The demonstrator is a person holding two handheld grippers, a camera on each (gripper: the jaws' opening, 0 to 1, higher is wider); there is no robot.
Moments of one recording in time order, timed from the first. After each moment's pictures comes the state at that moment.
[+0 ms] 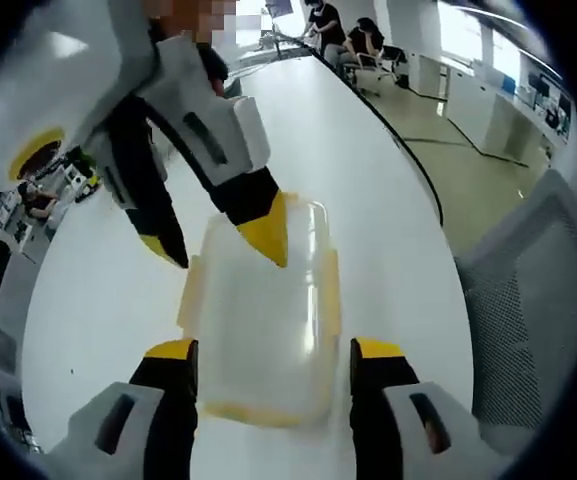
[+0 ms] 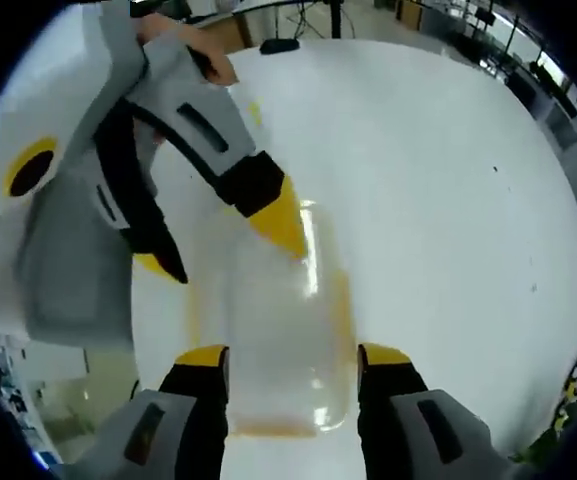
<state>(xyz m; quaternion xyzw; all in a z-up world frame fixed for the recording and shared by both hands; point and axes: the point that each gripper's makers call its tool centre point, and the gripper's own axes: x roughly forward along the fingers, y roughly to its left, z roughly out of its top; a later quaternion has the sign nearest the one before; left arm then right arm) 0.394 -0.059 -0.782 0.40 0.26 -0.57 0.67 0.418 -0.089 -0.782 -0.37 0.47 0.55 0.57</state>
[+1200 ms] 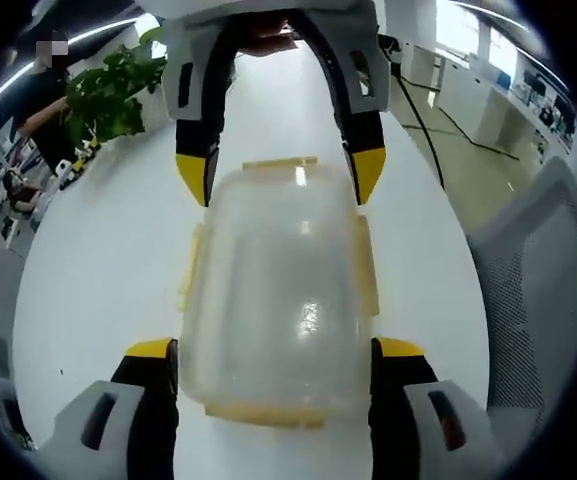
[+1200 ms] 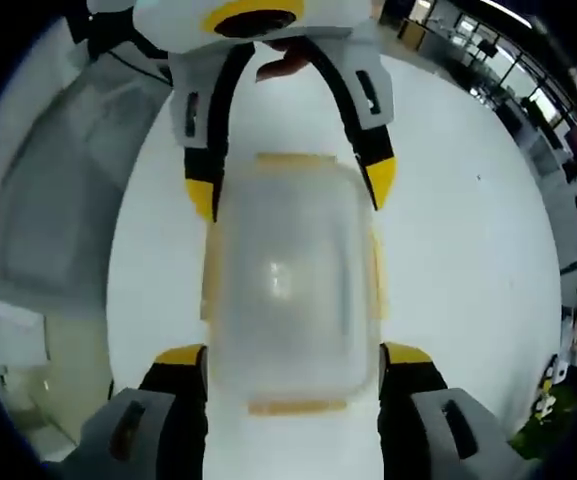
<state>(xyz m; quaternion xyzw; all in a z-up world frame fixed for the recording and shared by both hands) 0.413 -0.054 -0.807 0.42 0.30 -0.58 0.63 0.400 -0.122 -0.795 -0.43 0.41 0.53 0.61</state>
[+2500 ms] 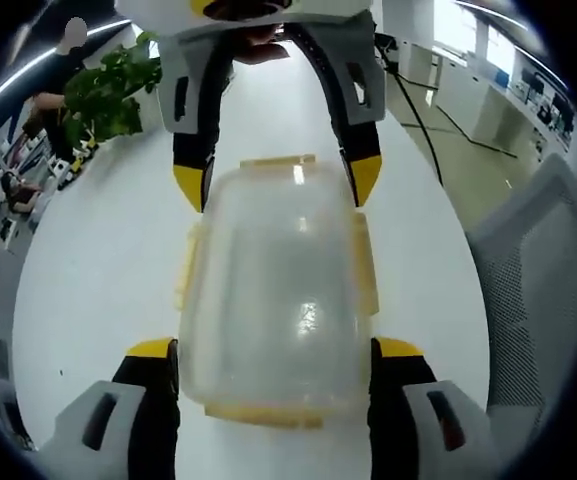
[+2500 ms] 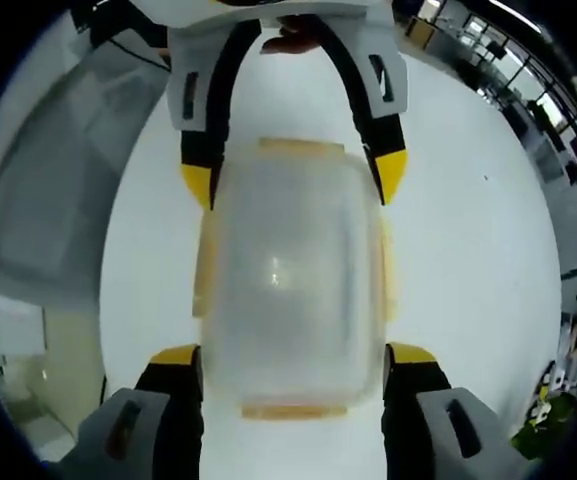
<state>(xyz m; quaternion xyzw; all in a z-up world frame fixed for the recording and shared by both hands) 0.412 -0.050 -0.809 0.42 0.30 -0.58 0.63 0.403 -0.121 -0.808 -0.45 0.41 0.53 0.59</state>
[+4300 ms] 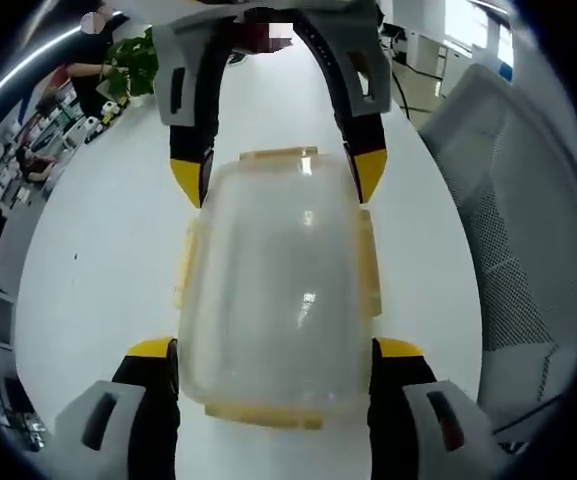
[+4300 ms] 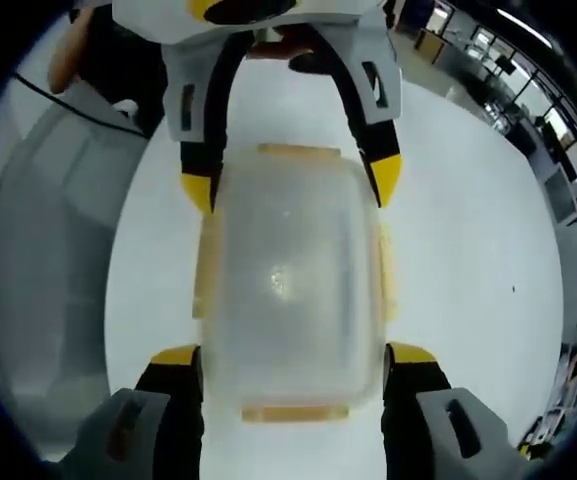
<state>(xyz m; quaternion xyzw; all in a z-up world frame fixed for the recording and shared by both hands) 0.409 0.147 -0.813 0.43 0.33 -0.55 0.64 0.403 0.076 -0.810 -0.44 0.39 0.55 0.59</state>
